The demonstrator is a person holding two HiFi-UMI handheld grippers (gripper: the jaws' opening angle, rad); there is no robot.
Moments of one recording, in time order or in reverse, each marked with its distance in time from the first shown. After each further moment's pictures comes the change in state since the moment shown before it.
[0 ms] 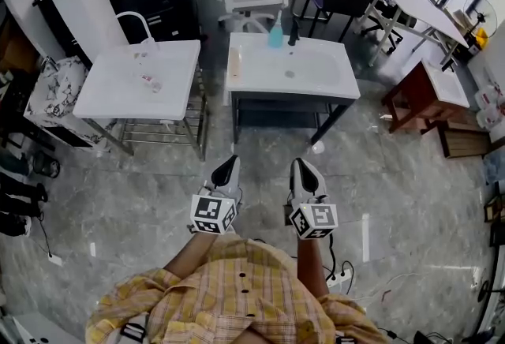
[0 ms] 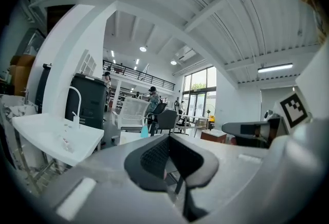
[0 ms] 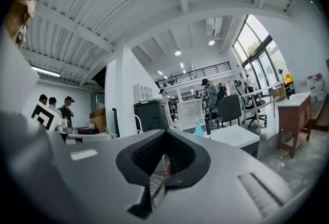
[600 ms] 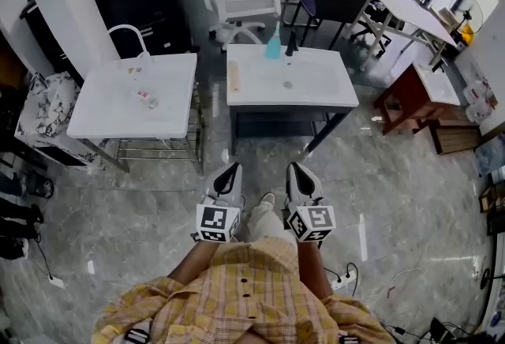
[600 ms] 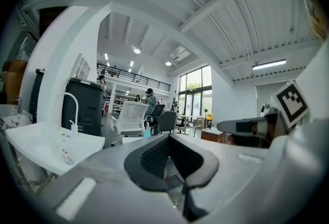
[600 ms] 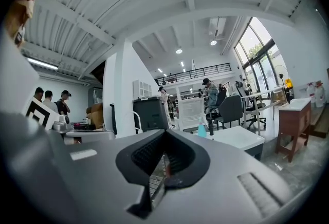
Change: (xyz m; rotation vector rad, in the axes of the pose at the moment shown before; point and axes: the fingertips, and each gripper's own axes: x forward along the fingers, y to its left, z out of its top) left arm 0.010 0.055 0.017 0.060 -0.014 -0.042; right arm 0.058 0.044 -0.005 -0.041 0.021 -0.032
